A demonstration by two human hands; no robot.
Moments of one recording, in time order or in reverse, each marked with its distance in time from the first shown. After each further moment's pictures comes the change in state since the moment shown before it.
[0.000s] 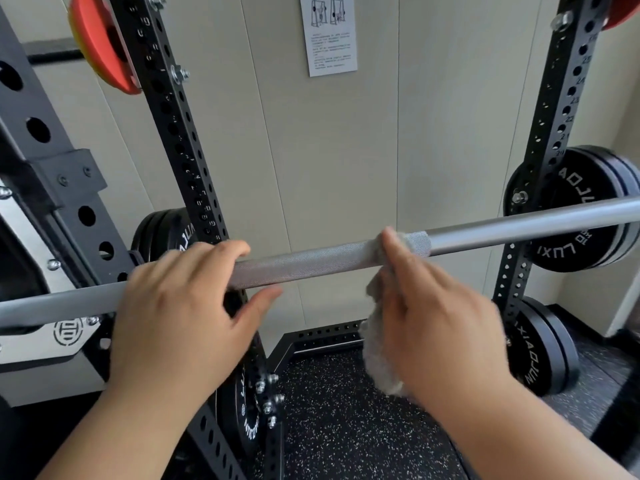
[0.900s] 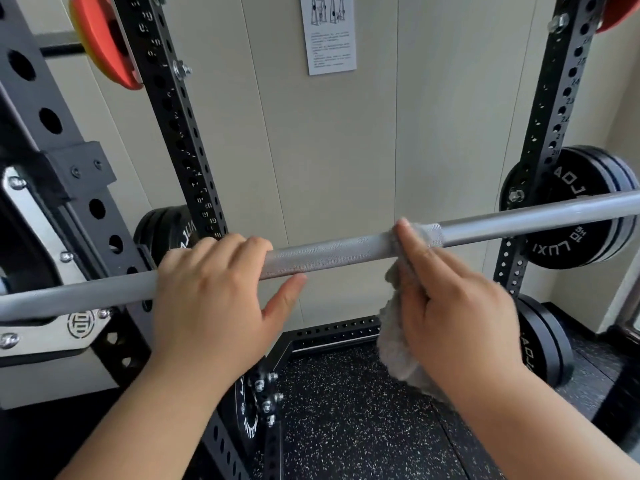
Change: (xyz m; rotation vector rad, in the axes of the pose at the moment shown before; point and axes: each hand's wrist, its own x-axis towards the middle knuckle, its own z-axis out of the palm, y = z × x) left_hand 0.004 -0.002 0.012 0.052 0.016 0.038; right_hand -0.005 0.003 0.005 0.042 0.060 0.035
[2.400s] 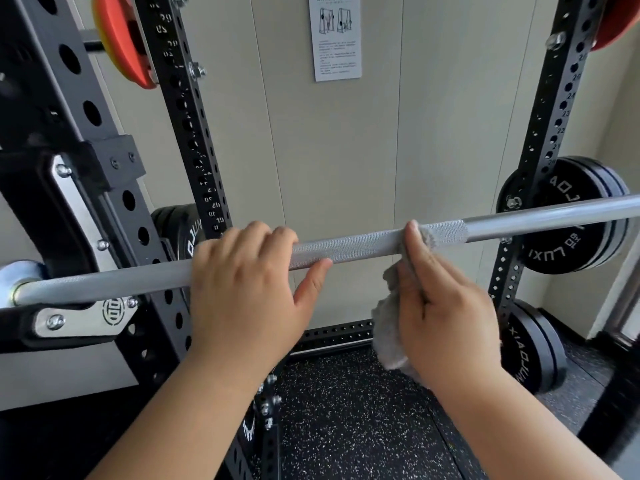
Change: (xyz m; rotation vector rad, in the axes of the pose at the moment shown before) left_hand -0.005 -0.005 -0.001 -0.017 0.024 -0.071; right_hand -0.016 -0.025 0.024 0.129 0.008 0.111
